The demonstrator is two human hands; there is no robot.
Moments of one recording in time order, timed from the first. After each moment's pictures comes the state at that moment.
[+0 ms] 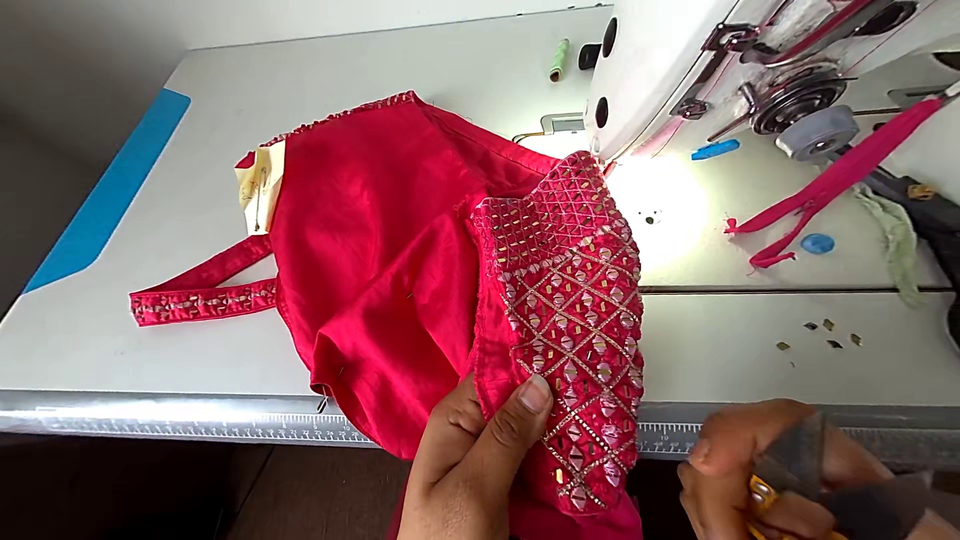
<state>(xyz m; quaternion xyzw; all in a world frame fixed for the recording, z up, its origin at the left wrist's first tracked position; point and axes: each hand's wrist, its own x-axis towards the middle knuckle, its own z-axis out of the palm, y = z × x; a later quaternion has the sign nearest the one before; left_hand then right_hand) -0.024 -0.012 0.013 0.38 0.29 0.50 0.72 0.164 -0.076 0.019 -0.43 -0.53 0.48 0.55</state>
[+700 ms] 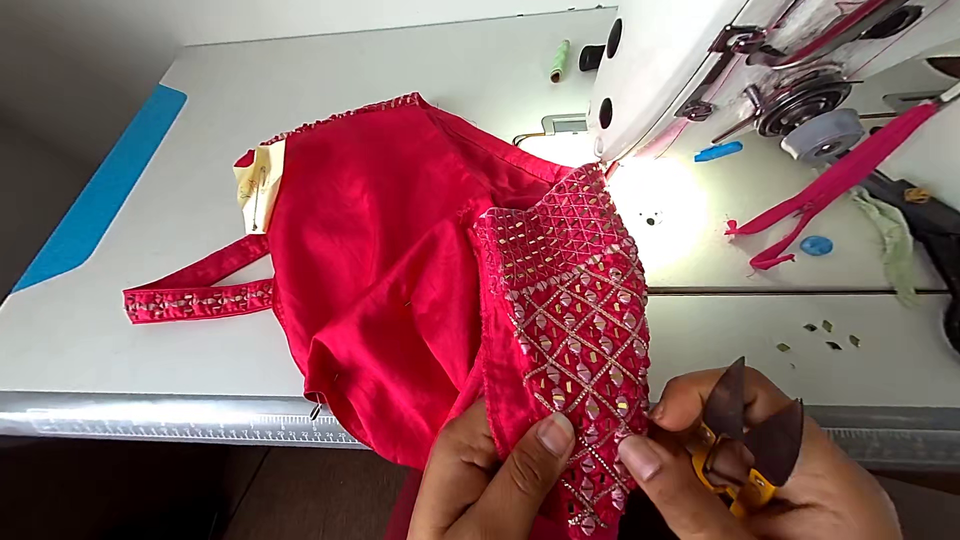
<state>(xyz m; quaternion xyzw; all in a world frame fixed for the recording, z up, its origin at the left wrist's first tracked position) -0.031 -0.018 0.007 0.45 0.26 0.48 0.71 0.136 -0.062 0.019 -0.55 -0.52 0.34 0.56</state>
